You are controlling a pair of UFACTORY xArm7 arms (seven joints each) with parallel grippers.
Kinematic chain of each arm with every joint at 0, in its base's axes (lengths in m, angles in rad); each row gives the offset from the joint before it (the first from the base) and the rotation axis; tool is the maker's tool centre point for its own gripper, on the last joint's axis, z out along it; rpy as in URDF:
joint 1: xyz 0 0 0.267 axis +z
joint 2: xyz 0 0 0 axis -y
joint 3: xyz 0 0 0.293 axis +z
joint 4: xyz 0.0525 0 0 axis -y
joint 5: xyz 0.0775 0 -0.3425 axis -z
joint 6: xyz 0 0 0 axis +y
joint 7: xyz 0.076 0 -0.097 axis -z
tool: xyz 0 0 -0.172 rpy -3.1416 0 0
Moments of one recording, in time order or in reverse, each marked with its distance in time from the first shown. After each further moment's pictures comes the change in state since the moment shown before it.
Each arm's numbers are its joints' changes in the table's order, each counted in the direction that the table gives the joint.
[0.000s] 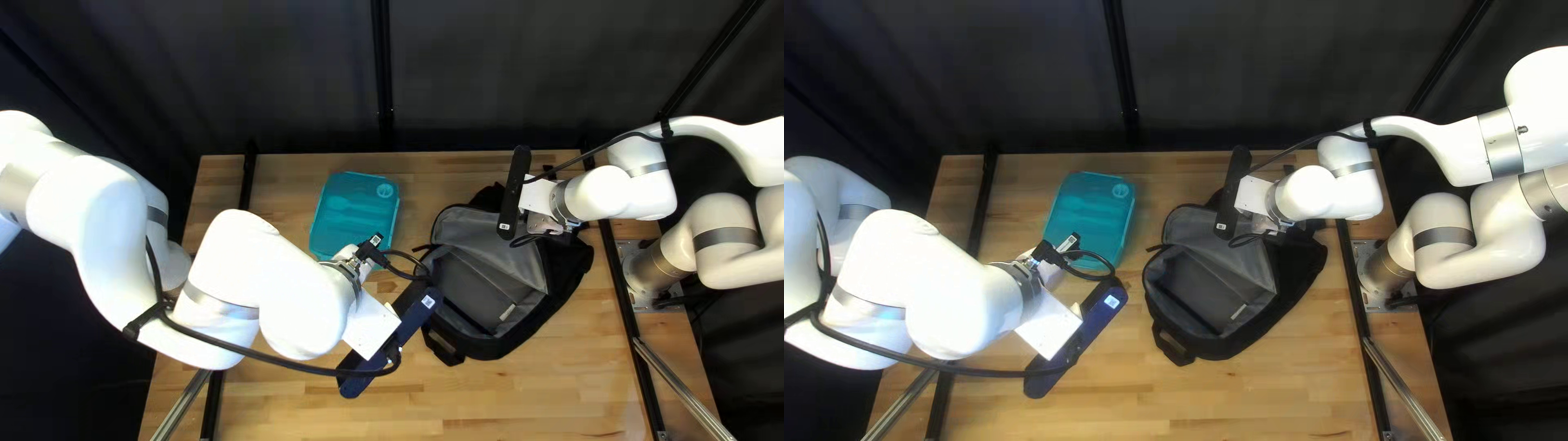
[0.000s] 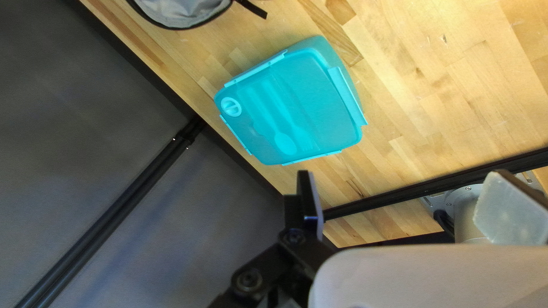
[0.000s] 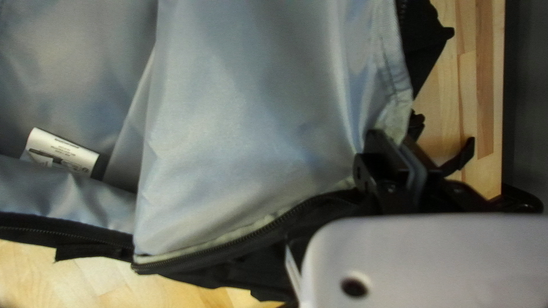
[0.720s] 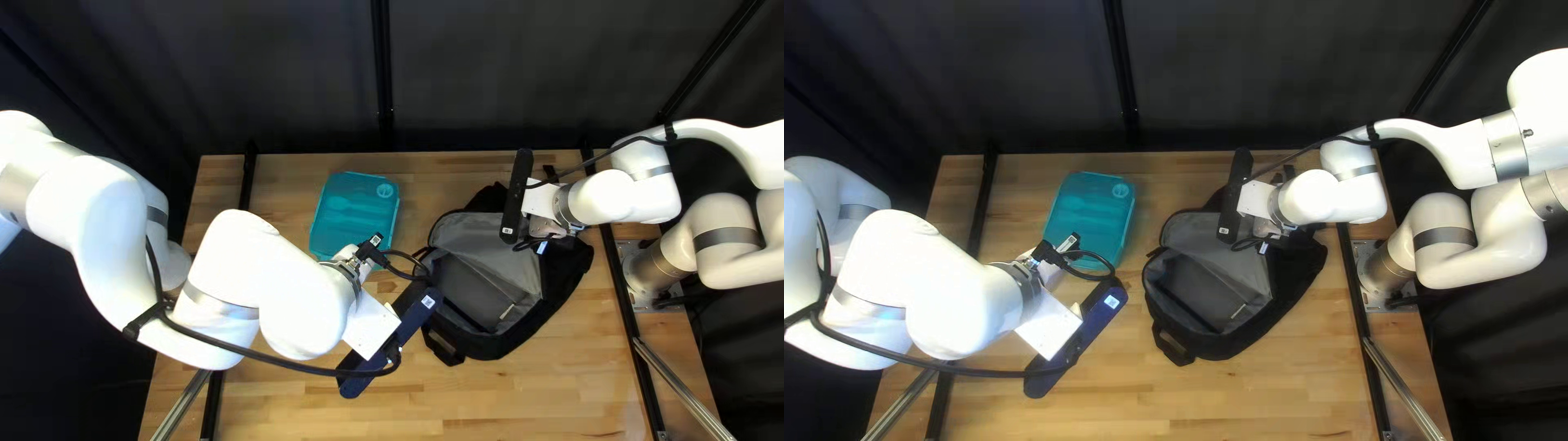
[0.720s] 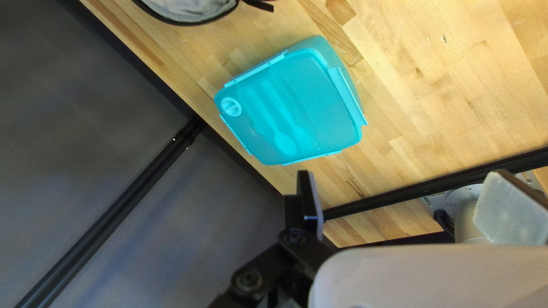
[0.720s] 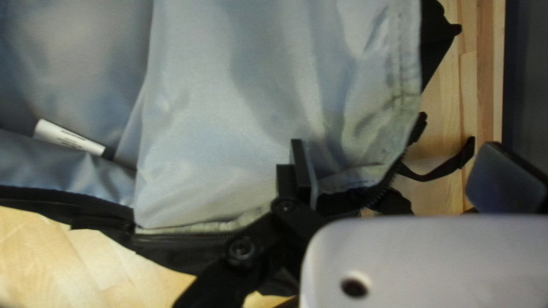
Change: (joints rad) left arm 0.000 0.000 0.000 0.000 0.000 0.000 0.000; right arm 0.019 0.029 0.018 -0.005 0.017 0.017 0.018
